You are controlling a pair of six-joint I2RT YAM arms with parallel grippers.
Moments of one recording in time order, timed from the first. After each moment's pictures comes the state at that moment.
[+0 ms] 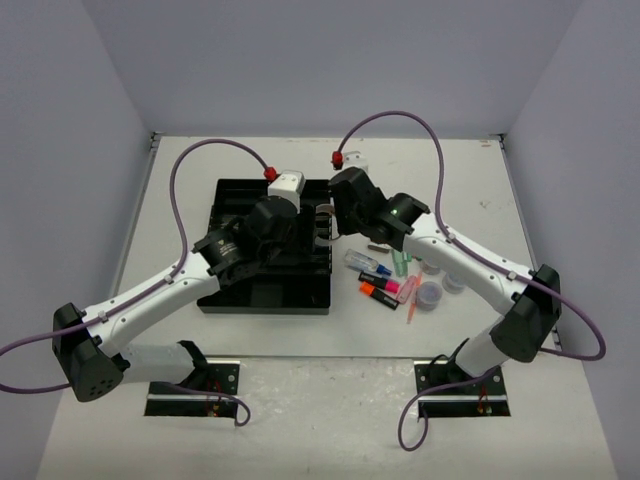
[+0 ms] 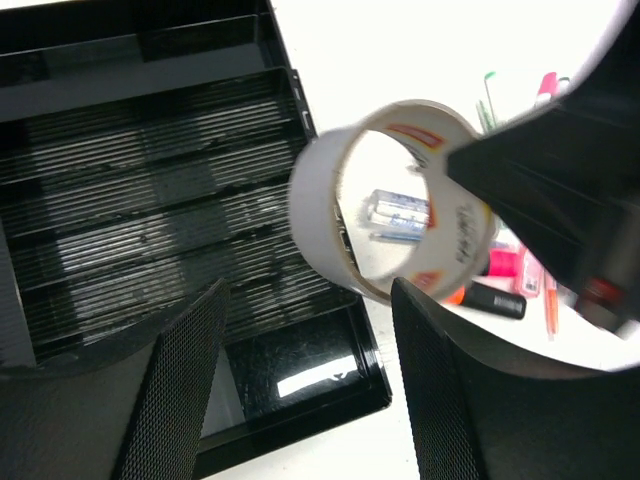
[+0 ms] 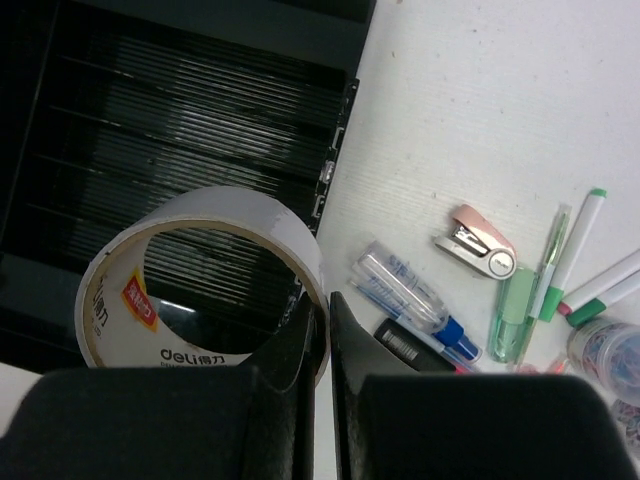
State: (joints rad) left arm -0.87 1.24 1.12 -0.48 -0.40 -0.48; right arm 0.84 1.53 1.46 -0.71 0.39 0.45
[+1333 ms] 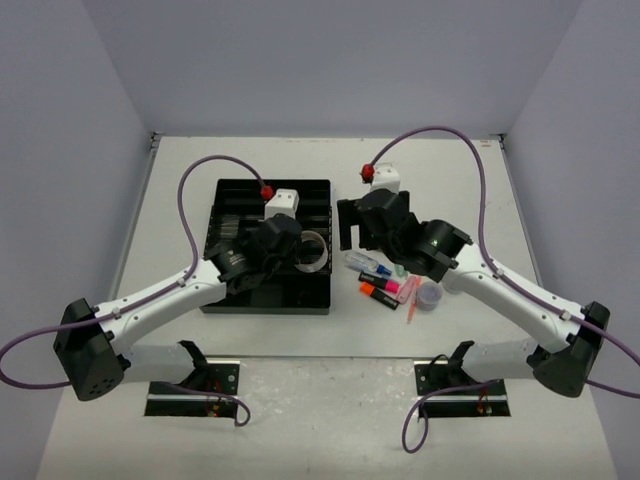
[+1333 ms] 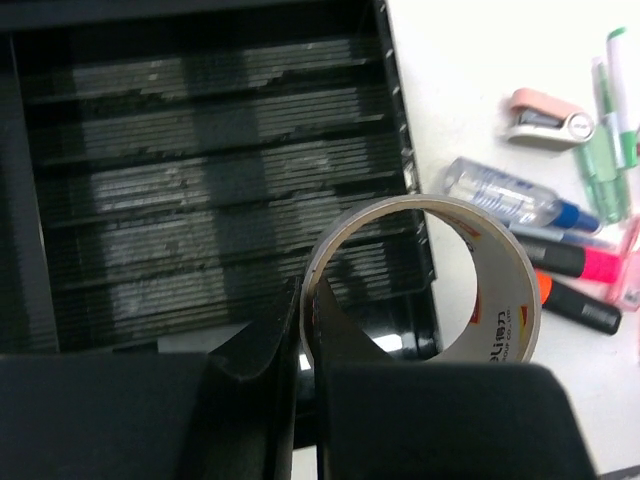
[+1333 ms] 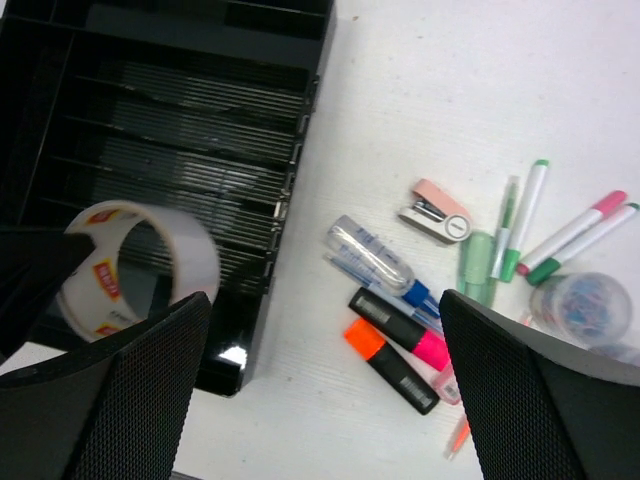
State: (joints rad) left arm -0.87 1.25 0.99 -0.46 -0.50 -0.55; right arm 0.90 1.29 1.30 -0.71 0.48 0.50
